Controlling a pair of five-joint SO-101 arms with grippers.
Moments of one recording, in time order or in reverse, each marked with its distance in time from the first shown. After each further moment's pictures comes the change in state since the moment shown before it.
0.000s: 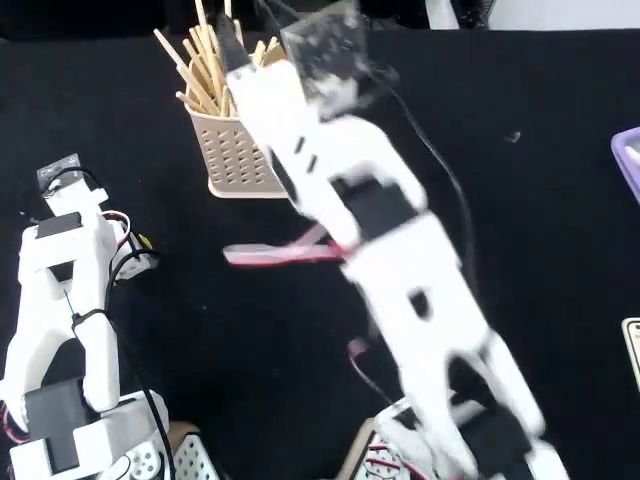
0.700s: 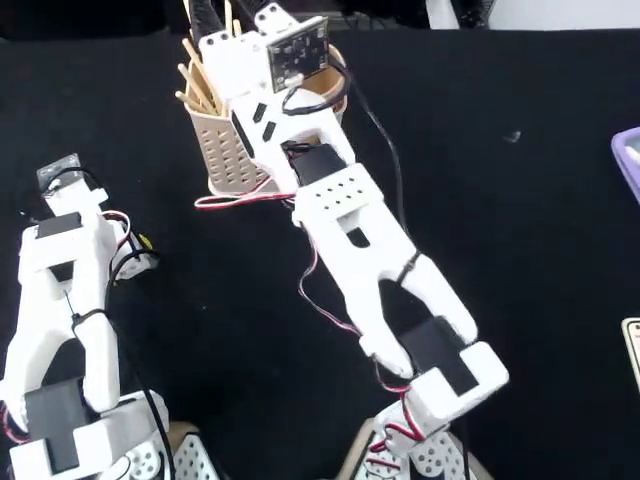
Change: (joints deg) left arm 0.0 0.0 0.0 0.0 0.0; right arm 0.1 32.4 -9.5 -44.3 -1.8
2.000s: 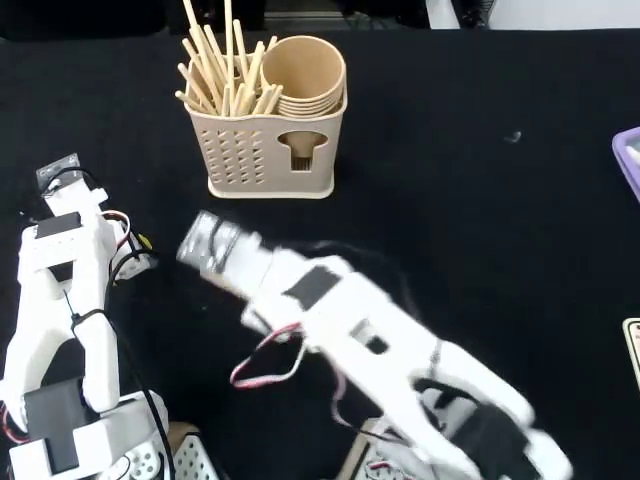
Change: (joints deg) left arm 0.0 0.0 0.0 0.0 0.0; right arm -12.8 -30.7 44.0 70.2 18.6
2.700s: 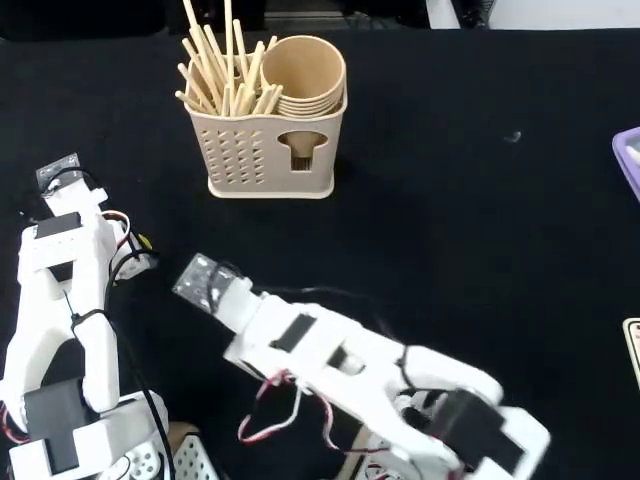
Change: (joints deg) left arm 0.0 0.0 0.0 0.0 0.0; right arm -10.9 11.3 14.4 -23.6 -13.8
